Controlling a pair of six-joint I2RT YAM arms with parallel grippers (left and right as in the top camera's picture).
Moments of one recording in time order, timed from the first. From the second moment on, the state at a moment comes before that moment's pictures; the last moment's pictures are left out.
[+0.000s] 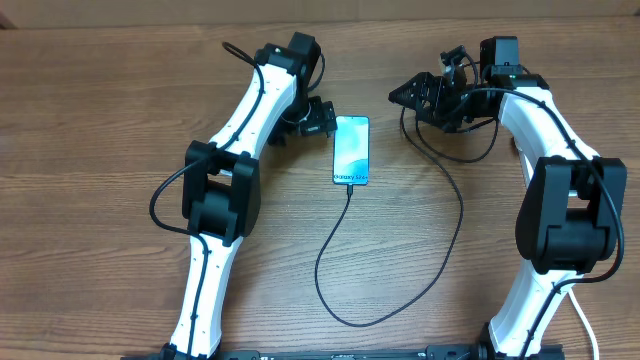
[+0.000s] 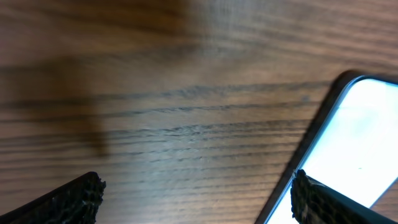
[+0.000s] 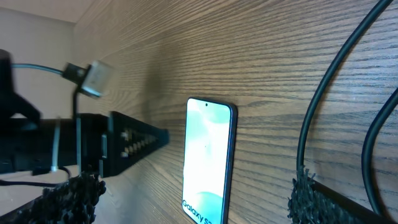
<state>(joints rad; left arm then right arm) -0.35 2.51 2.26 -1.27 0.13 -0.54 -0.03 2.09 1.57 -0.62 -0.83 0.25</state>
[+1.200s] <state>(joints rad) -0.44 2.11 2.50 -1.50 -0.02 -0.43 -0.03 2.06 1.57 -0.73 -0.74 0.33</state>
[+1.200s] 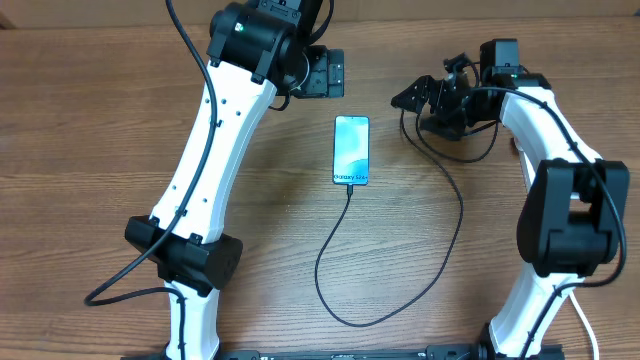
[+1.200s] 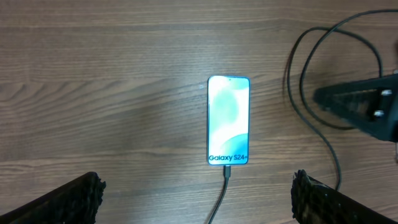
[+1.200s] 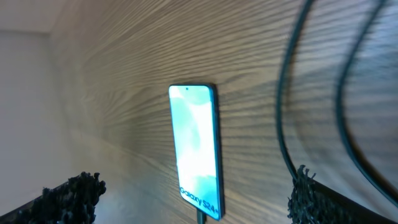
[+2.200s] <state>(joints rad) -0.44 2.12 2.50 -1.51 -0.02 -0.42 -0.45 1.73 1.57 -0.84 -0.40 0.45</state>
